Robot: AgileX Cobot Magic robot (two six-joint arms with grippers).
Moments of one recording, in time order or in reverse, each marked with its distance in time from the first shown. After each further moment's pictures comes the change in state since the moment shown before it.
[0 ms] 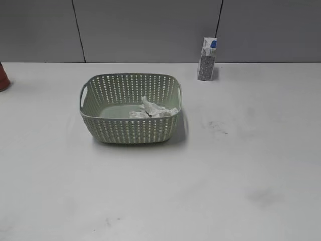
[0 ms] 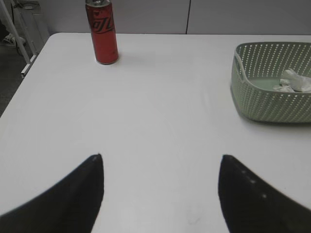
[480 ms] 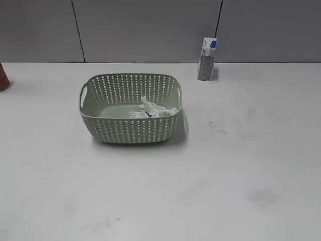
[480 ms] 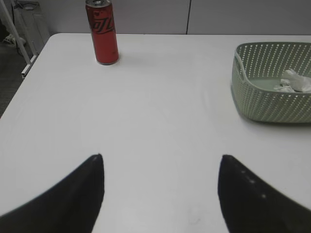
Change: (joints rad) left arm 0.000 0.000 0.000 0.002 -0.001 0.000; right arm -0.072 0.000 0.000 0.001 0.000 0.001
